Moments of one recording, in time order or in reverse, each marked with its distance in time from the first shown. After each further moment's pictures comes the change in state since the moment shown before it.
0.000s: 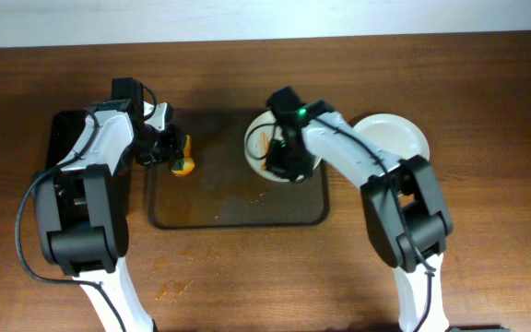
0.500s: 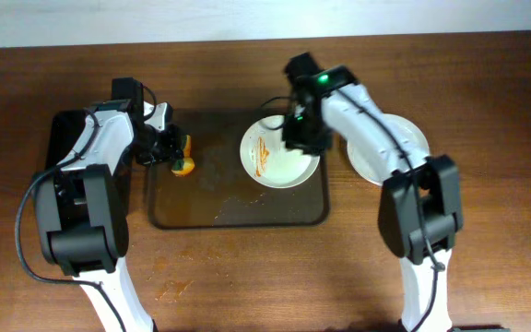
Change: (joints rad) left arm 0.000 0.000 0.000 0.000 0.000 0.000; right arm -0.141 0.012 0.242 -0.225 0.027 -0.187
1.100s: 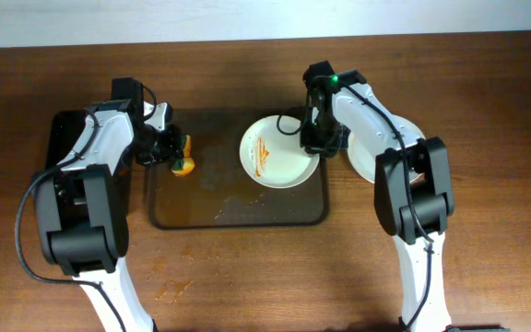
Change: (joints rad) left arm 0.000 0.000 0.000 0.000 0.000 0.000; right arm -0.056 0.145 0.000 0.032 0.056 -0.178
